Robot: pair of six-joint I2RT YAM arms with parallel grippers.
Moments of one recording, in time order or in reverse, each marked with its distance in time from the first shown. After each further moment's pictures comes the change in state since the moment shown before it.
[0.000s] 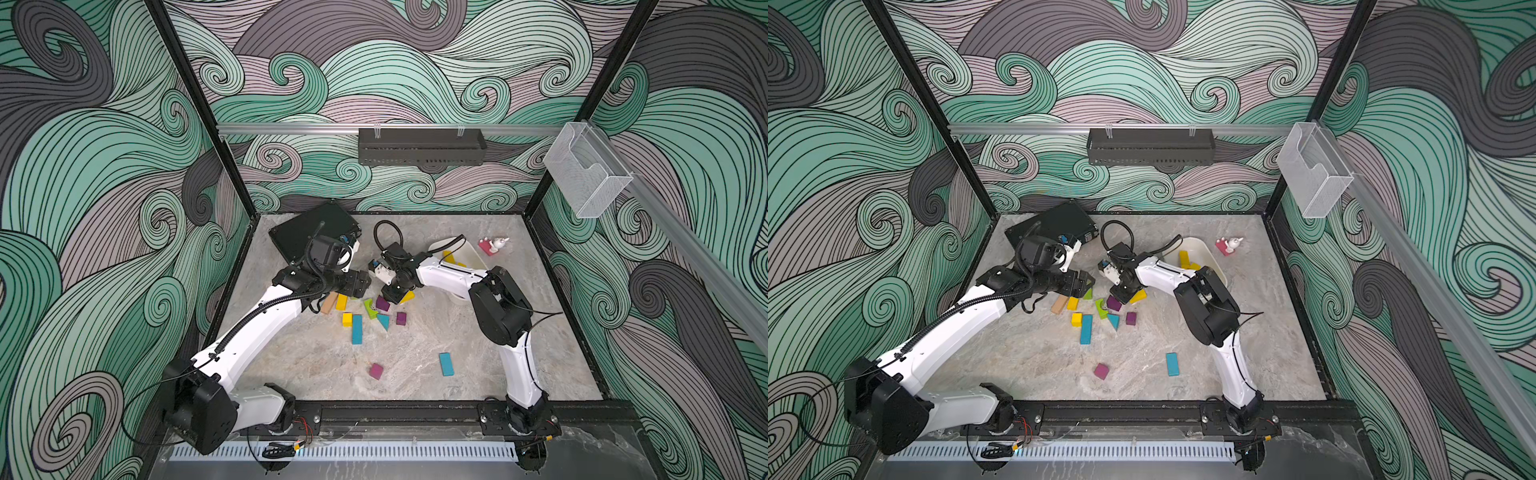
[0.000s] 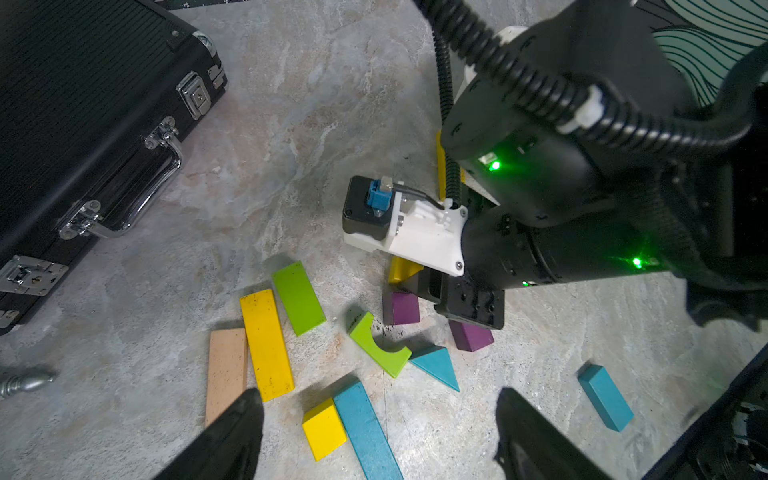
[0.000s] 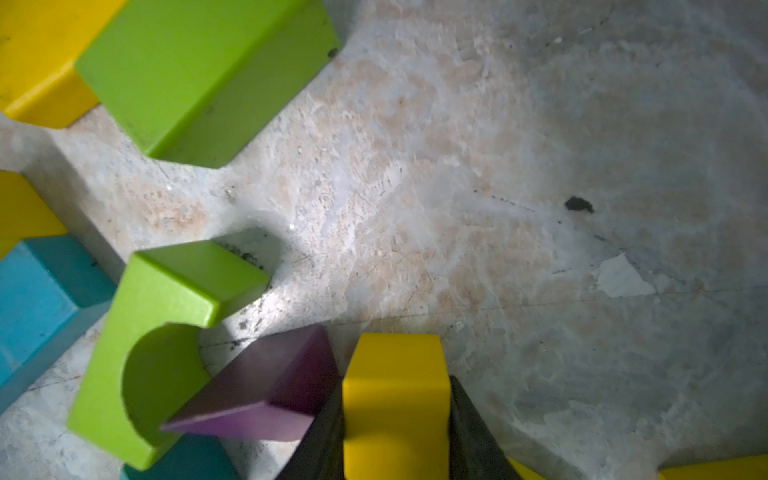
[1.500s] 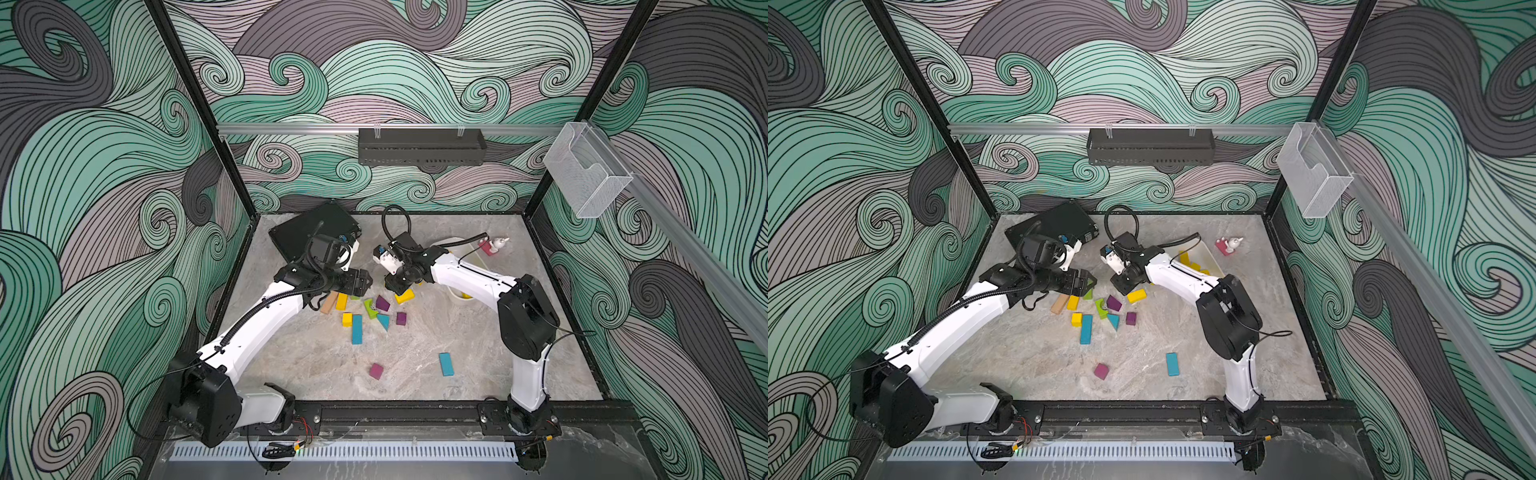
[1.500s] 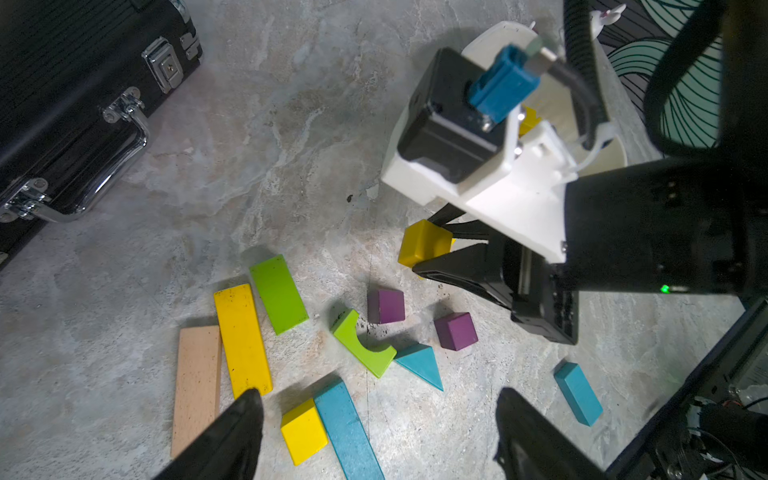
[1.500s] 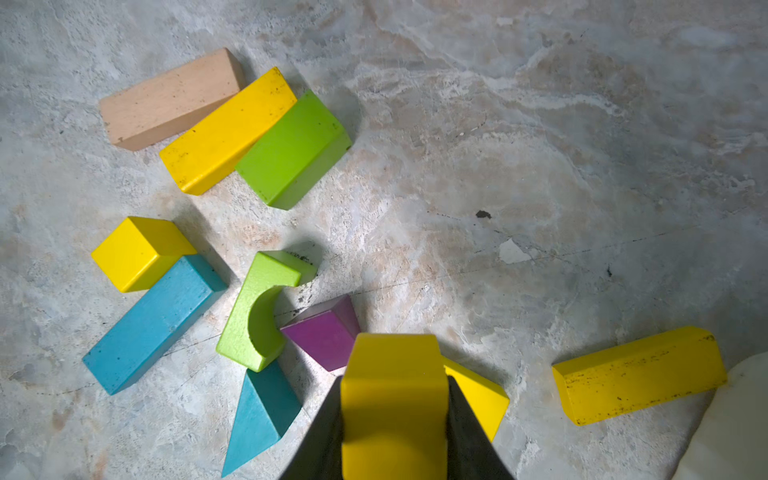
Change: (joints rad) left arm 0.027 0.039 0.000 0.008 0.075 -0.034; right arm -0.002 -0.198 -0.045 -0.005 0.026 0.079
